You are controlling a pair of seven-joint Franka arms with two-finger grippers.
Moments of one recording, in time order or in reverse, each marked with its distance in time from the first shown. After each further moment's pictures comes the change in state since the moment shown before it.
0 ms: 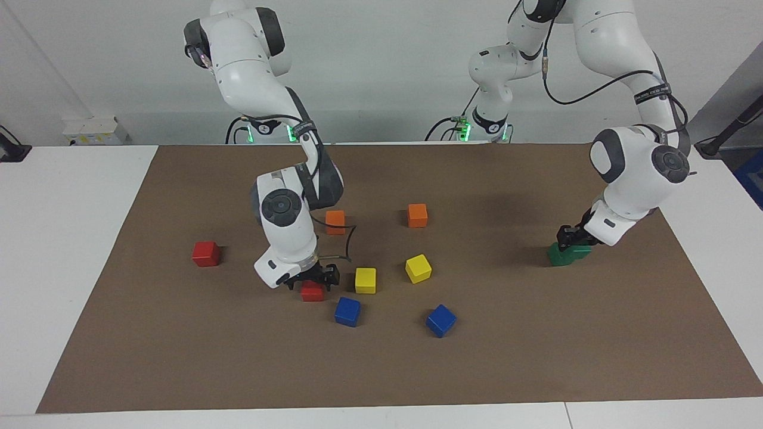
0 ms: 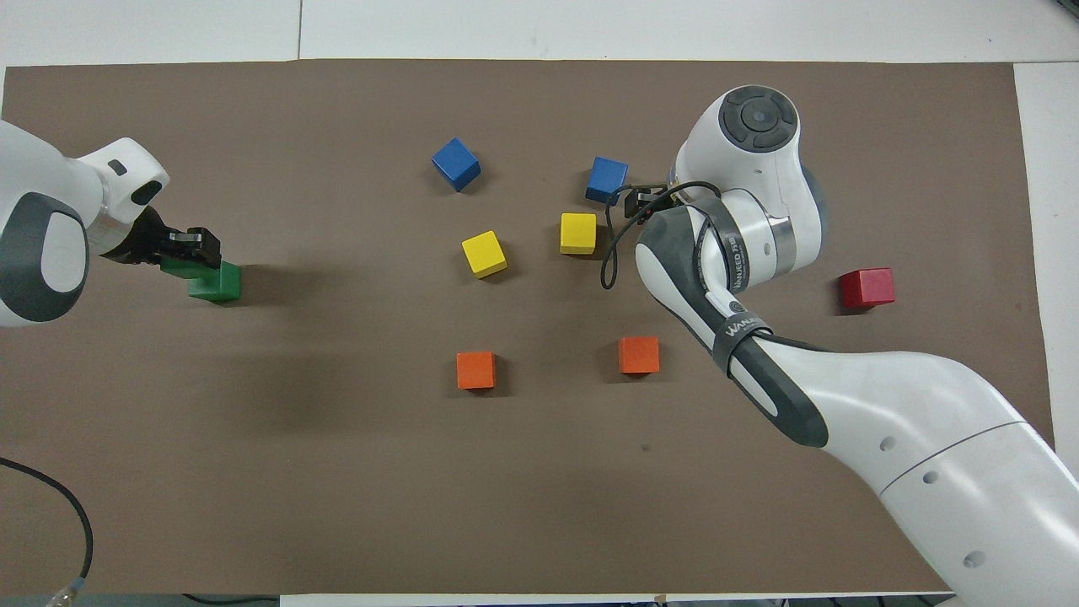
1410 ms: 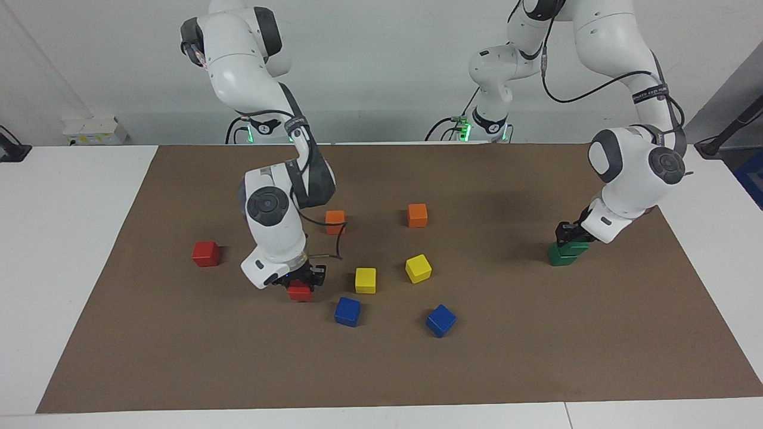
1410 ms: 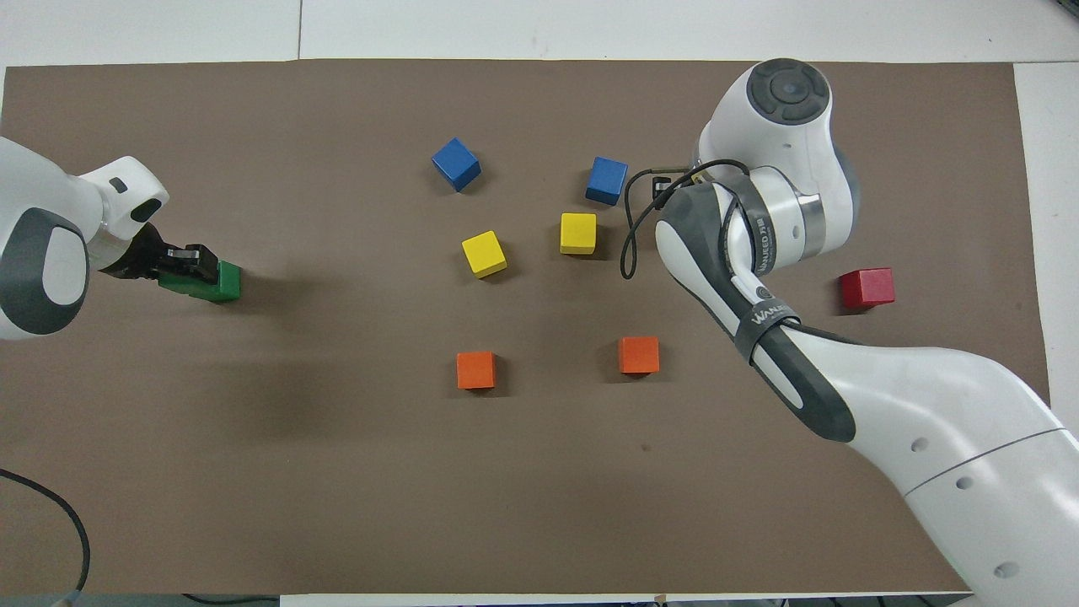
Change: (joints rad) left arm 0.004 -0.018 0.016 -0.055 0.000 0.012 0.029; right arm -0.030 -0.017 -0.014 0.099 -0.001 -0.145 -0.019
